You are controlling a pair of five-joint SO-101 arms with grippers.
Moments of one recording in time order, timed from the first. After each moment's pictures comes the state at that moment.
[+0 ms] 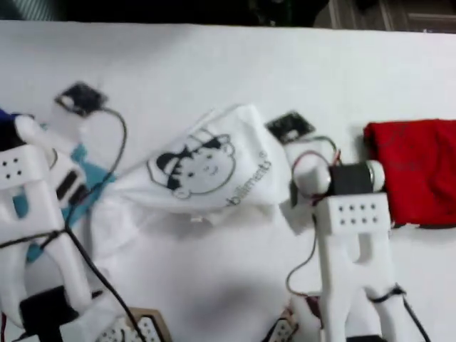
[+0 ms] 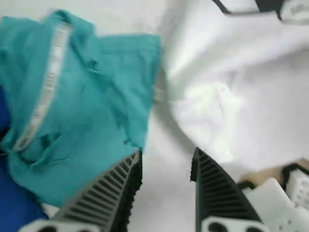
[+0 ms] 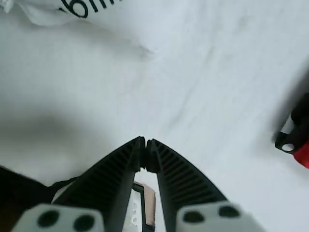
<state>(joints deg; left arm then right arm) -26.1 -16.7 11.1 102.0 -47.7 -8.0 -33.6 24.3 98.8 24.9</state>
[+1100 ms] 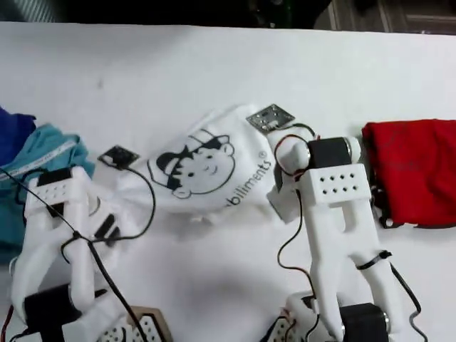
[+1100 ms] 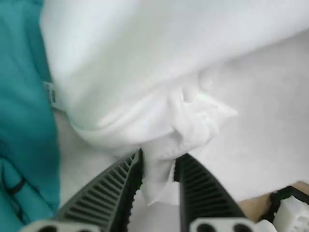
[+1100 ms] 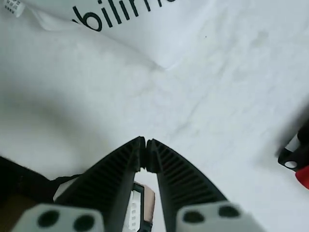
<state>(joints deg) -21.7 -16.7 49.8 73.1 -40.7 -11.7 -23.3 20.4 98.7 24.9</state>
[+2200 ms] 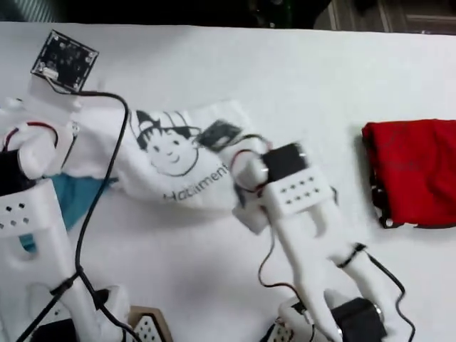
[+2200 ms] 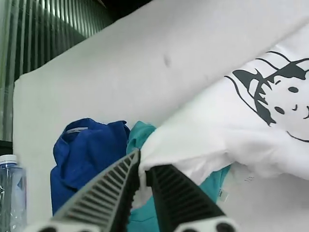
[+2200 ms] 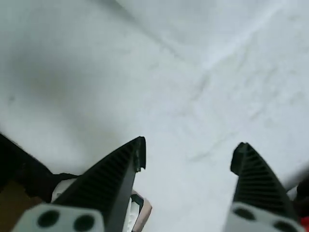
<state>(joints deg) -19.8 -30.3 4.3 82.7 -33.9 -29.0 -20.4 20.4 96.2 24.6</state>
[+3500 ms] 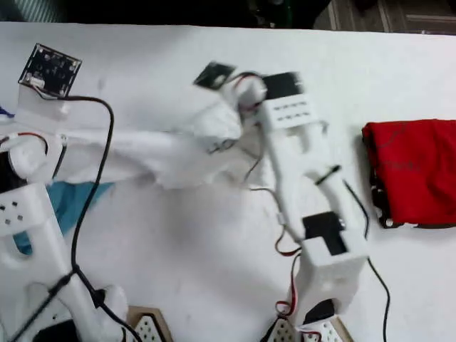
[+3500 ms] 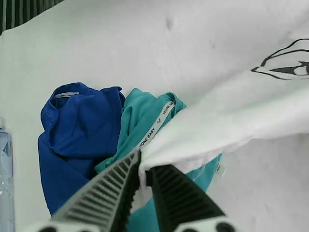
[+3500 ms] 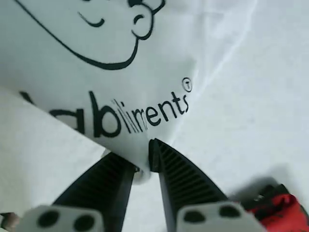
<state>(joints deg) -24.9 -32.8 7.4 85.9 -33.9 -14.8 15.8 -25.8 97.1 47.8</state>
